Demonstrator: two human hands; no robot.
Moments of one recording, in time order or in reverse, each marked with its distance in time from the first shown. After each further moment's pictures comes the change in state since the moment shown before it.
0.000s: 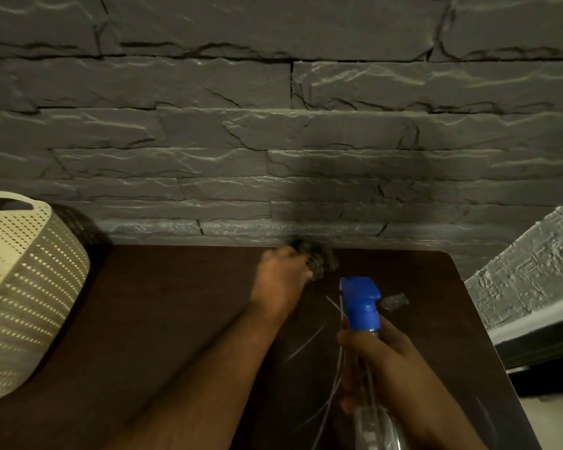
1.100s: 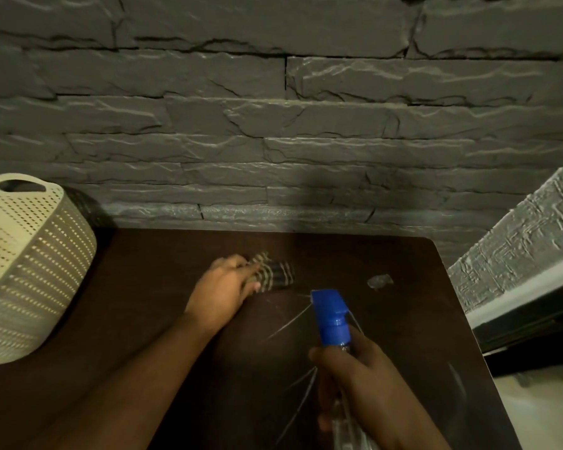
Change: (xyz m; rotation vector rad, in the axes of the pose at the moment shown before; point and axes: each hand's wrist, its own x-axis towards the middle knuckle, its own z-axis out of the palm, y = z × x) left_hand -0.078 -0.057 -0.043 0.042 -0.064 -0.027; right_hand -0.048 0.015 0.017 -0.067 -0.047 0.084
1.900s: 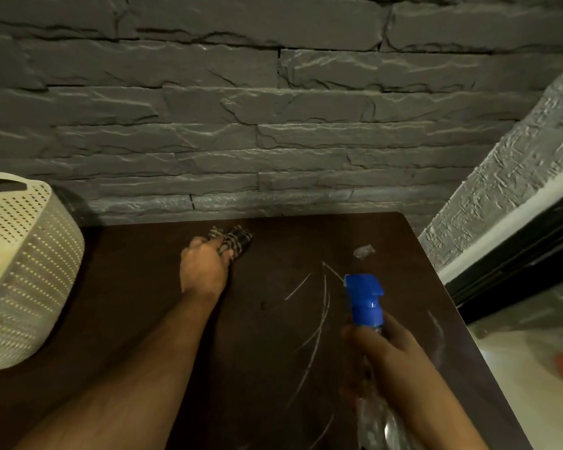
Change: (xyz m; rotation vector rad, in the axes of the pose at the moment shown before) left_hand 0.005 -0.017 -0.009 -0.036 0.097 -0.425; right_hand -0.055 0.018 0.029 0.103 0.278 -0.012
